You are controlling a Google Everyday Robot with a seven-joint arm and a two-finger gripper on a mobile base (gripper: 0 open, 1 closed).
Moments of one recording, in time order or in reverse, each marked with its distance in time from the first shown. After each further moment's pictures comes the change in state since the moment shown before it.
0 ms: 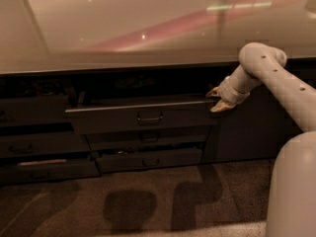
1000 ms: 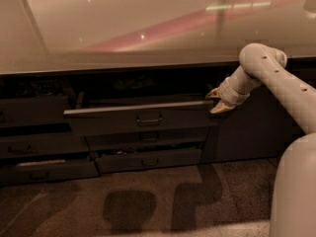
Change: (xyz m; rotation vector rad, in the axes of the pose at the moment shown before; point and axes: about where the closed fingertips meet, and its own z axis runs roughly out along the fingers) arm -0.003 0.007 -0.004 -0.002 -0.008 -0.011
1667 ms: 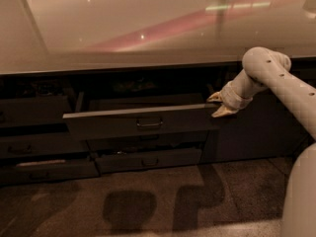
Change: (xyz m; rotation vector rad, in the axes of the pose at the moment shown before) arm -0.002 0.018 0.000 -0.005 -0.008 -0.020
